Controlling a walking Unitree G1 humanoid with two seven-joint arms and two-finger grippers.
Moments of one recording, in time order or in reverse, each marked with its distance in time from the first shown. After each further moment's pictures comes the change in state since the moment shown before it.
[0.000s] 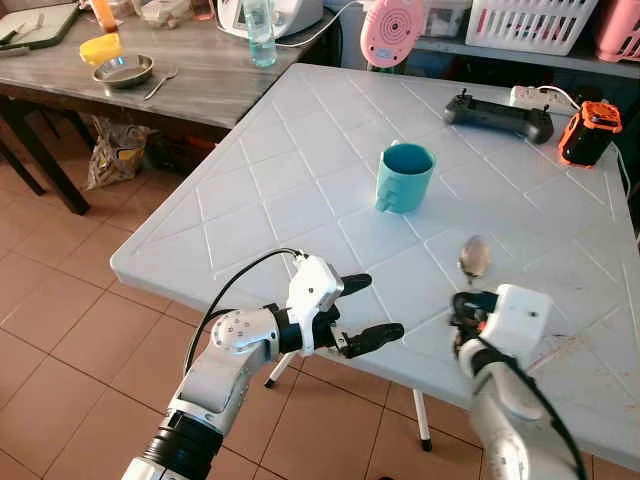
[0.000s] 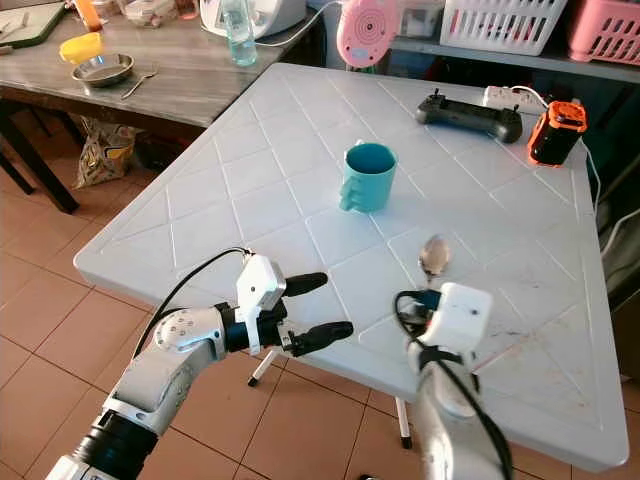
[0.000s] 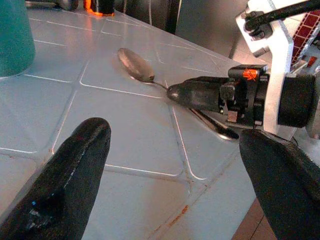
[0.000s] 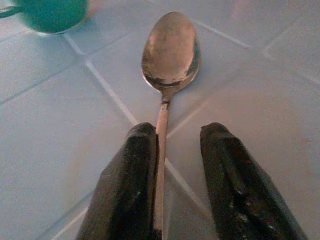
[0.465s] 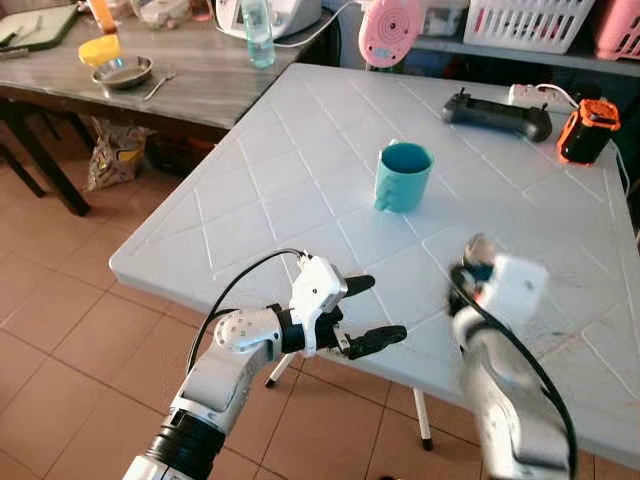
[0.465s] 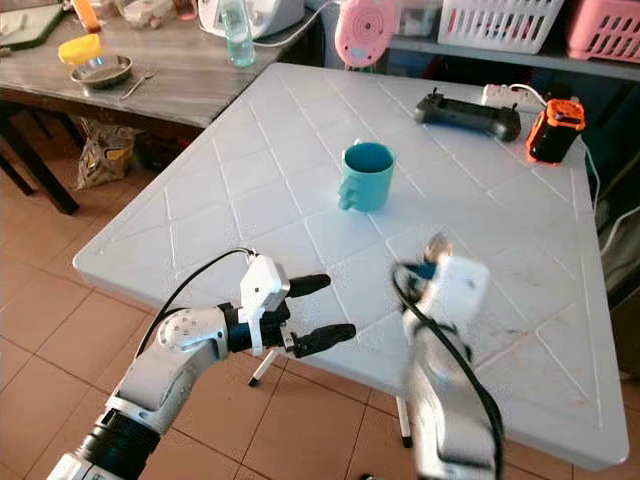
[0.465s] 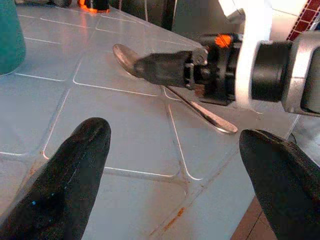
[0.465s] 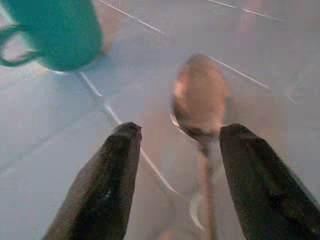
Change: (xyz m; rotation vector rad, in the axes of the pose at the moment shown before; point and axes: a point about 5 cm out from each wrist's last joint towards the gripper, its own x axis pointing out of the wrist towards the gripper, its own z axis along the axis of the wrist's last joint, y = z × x) left arm 0.002 -0.001 -0.001 0.005 0.010 -0.012; right arm 0.016 0.028 0.024 0.025 -0.035 0.029
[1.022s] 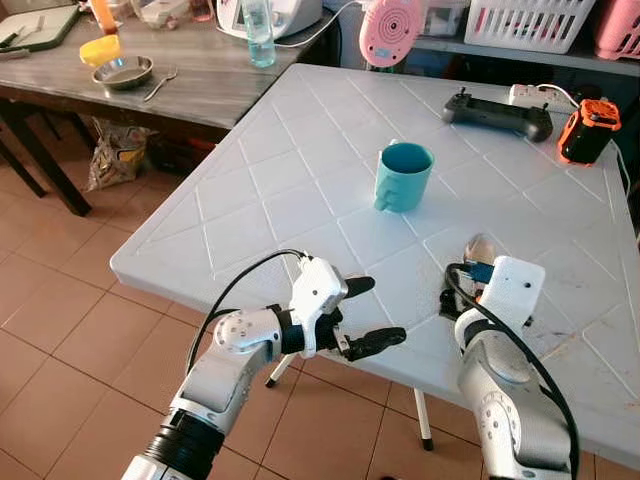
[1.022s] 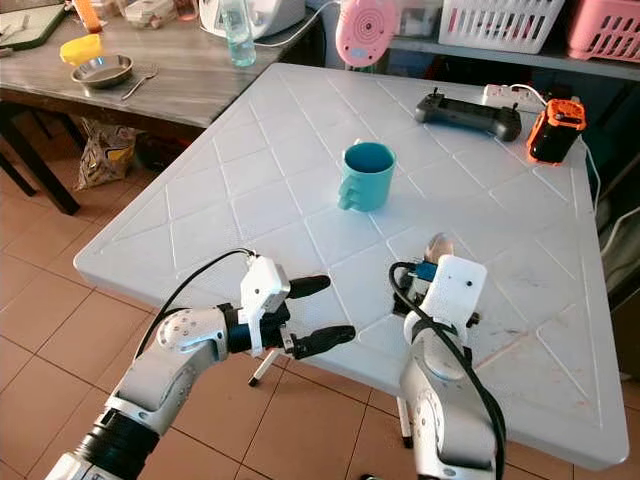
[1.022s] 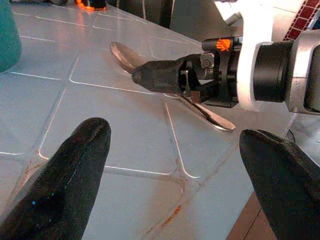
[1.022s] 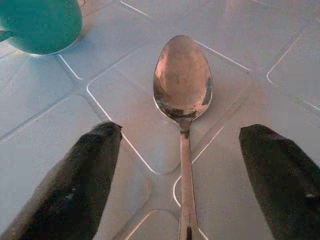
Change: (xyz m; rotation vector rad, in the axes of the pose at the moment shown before) left arm 0.000 -0.001 -0.001 0.002 0.006 -0.008; right arm -0.005 -0.003 -0.004 -0.020 0.059 -0.062
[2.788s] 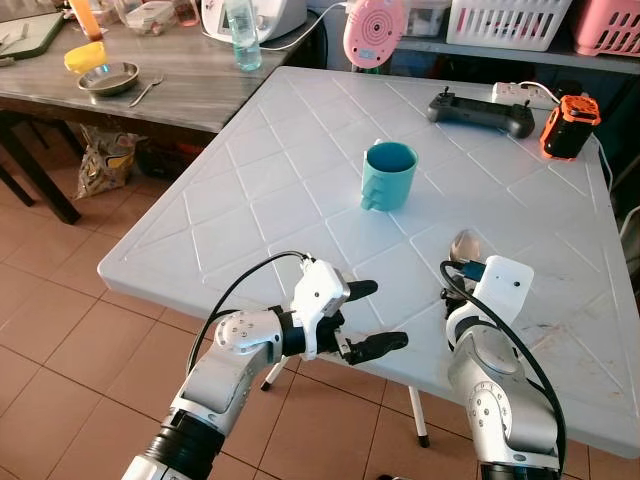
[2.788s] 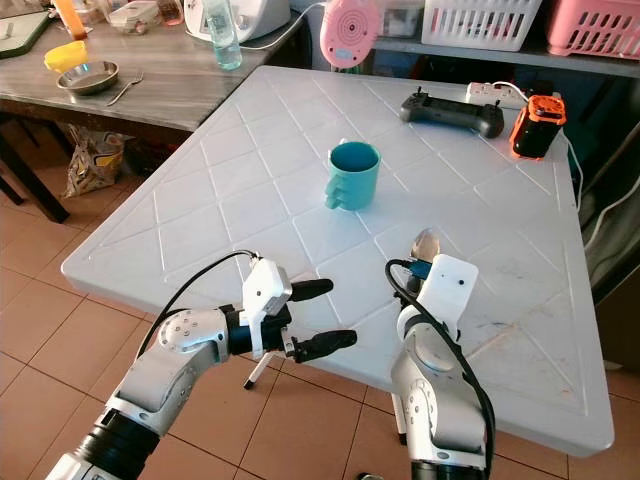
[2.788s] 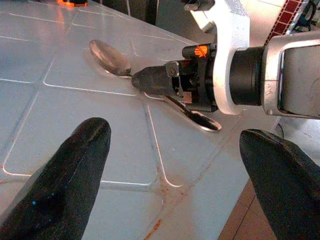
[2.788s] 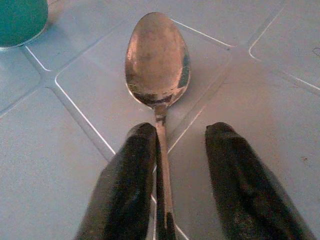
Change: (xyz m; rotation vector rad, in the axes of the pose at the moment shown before) left arm -0.001 -0.001 -0.002 -0.004 0.012 -0.020; right arm 0.010 0.006 -0.009 0.043 0.066 -0.022
